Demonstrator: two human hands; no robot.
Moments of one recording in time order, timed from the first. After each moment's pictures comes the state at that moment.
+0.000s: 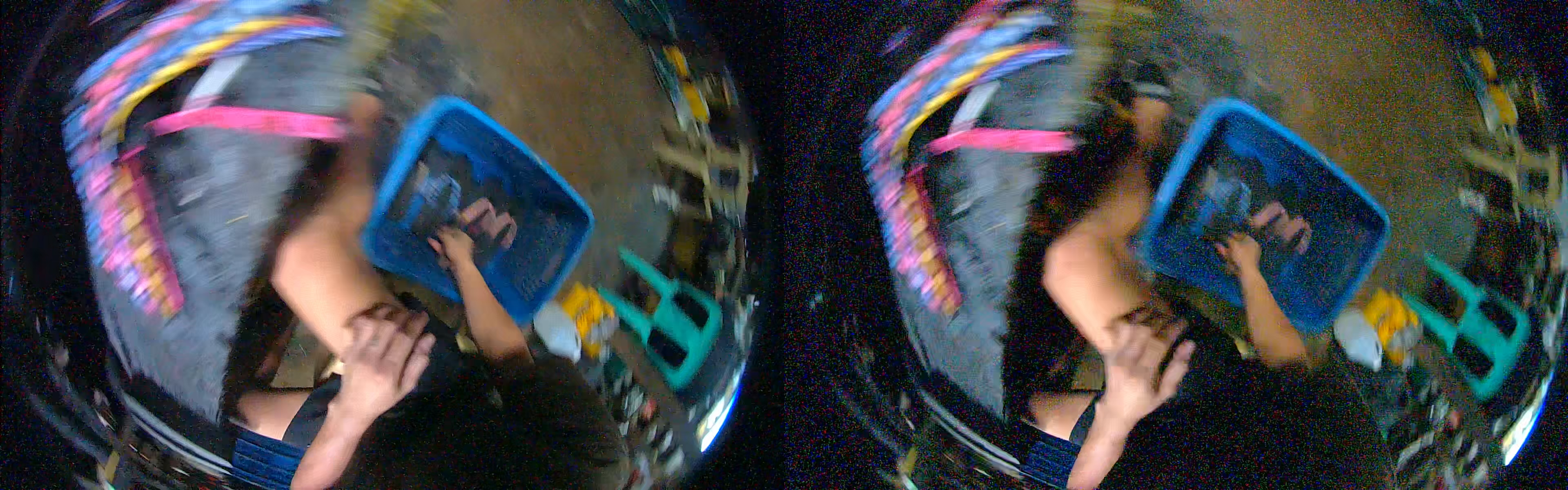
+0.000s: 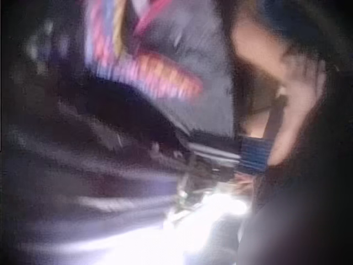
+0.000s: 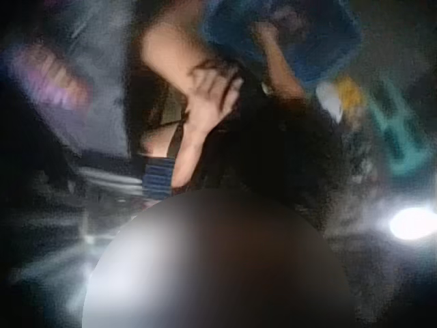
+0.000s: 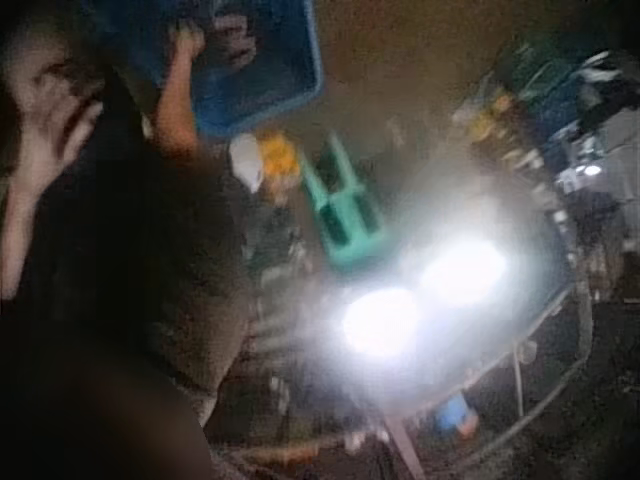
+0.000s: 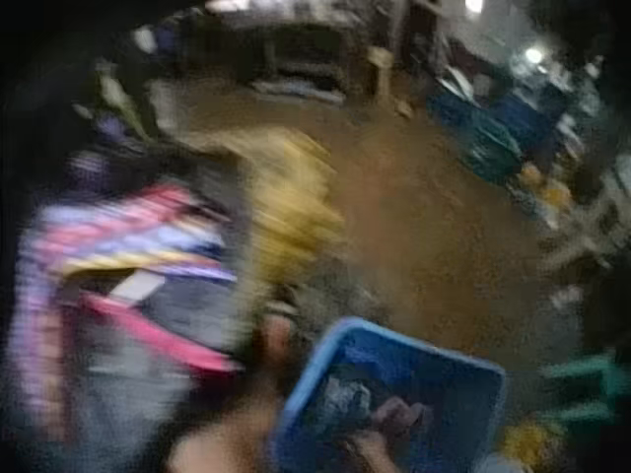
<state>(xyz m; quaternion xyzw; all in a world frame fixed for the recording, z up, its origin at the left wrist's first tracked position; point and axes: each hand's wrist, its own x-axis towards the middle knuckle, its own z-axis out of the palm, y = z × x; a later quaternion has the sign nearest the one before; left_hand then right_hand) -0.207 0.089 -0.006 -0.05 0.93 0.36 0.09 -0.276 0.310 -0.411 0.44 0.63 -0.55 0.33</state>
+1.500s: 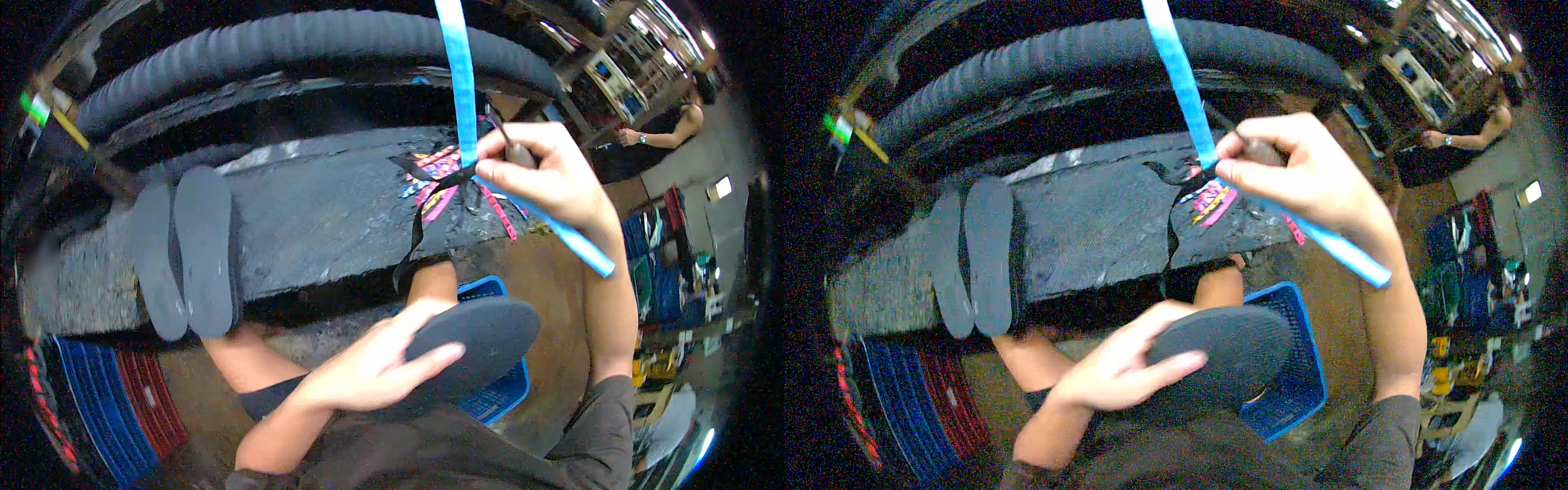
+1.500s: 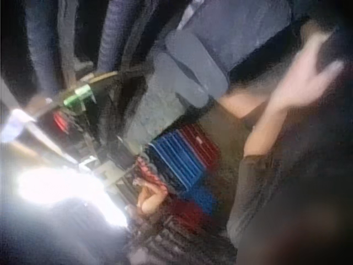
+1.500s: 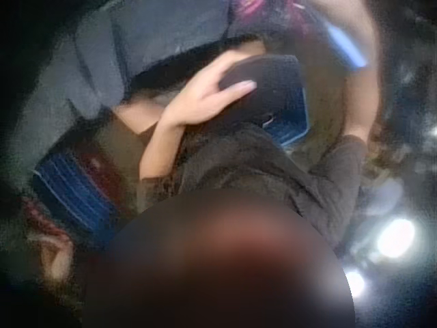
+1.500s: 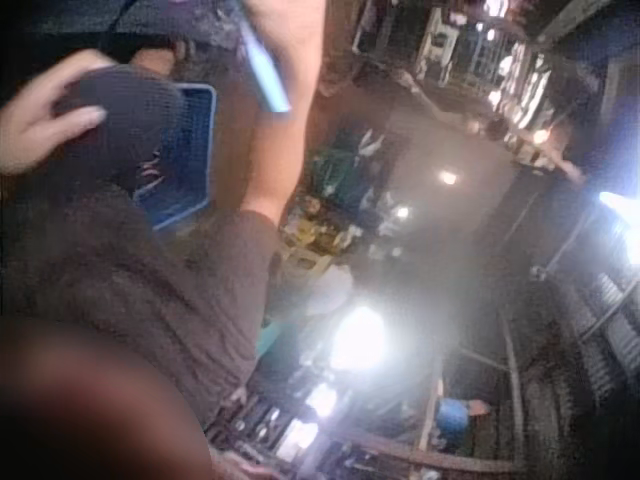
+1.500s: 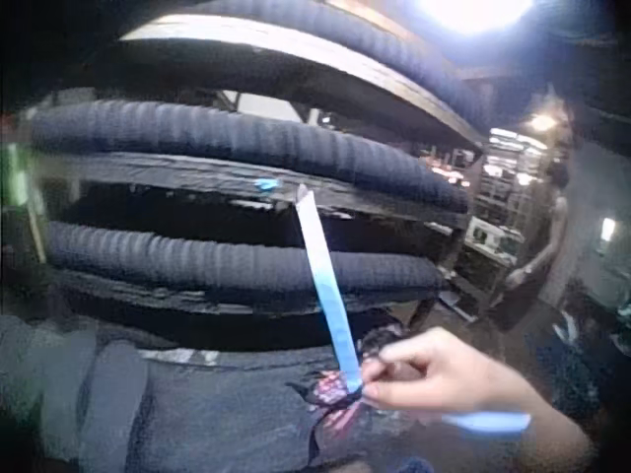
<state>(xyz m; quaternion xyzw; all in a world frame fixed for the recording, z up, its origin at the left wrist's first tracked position) -0.022 0.015 0.165 -0.07 0.65 0.73 -0.20 -0.298 0.003 0.302 -0.68 0.62 -0.30 0.24</state>
